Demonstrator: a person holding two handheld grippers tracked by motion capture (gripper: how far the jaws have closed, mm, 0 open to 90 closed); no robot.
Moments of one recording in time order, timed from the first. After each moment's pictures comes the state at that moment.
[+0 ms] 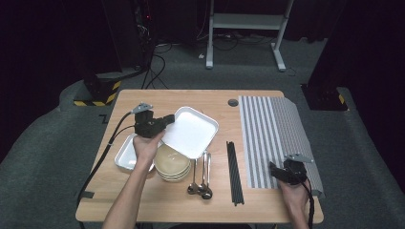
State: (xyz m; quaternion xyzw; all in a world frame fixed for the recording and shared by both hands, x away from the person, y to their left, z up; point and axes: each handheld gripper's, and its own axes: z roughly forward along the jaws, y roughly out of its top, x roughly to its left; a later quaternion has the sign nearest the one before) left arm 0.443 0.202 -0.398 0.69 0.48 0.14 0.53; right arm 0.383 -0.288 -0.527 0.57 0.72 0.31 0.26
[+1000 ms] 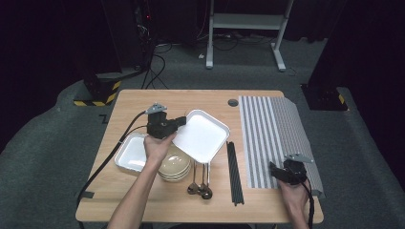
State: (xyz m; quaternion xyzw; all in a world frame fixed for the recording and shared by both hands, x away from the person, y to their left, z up) left arm 0.446 0.168 -0.400 0.71 0.45 0.12 0.53; right arm 0.383 -0.288 -0.527 0.57 0.71 0.31 0.26
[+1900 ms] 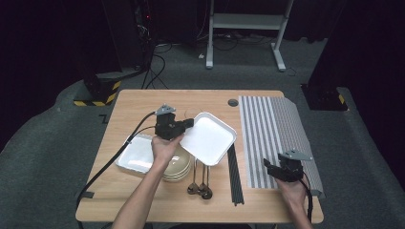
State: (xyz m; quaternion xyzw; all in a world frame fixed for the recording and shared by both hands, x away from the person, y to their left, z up) left arm 0.449 0.146 -0.406 0.72 0.44 0.11 0.53; right arm 0.379 -0.272 -0.500 0.50 0.74 0.37 0.25
